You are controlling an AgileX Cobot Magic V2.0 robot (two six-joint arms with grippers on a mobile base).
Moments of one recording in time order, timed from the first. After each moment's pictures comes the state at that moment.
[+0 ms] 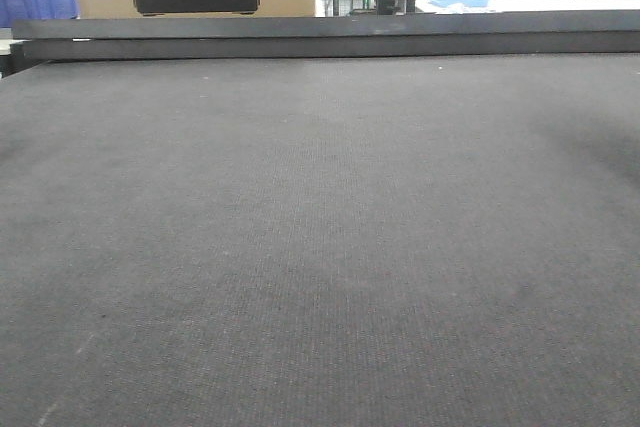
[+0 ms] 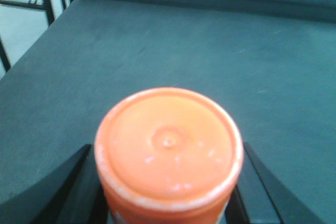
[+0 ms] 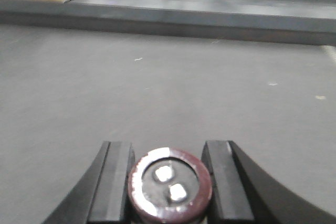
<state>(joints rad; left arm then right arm) -0.07 1.41 -0.96 0.01 -0.03 -0.05 0.05 1.31 -1.11 0.15 0.23 -0.15</state>
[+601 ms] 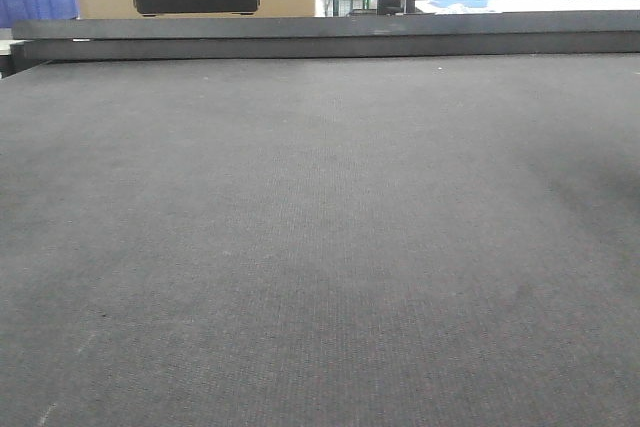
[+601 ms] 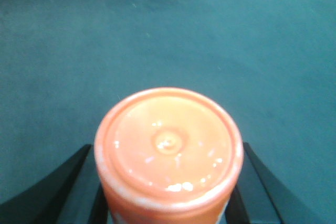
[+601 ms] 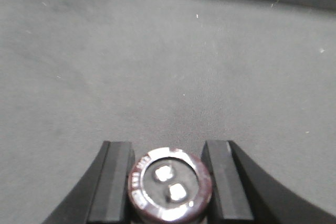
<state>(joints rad) -0.30 0.97 -1.05 0.01 0.68 -0.05 0.15 0.97 -1.13 0.16 0.68 -0.15</state>
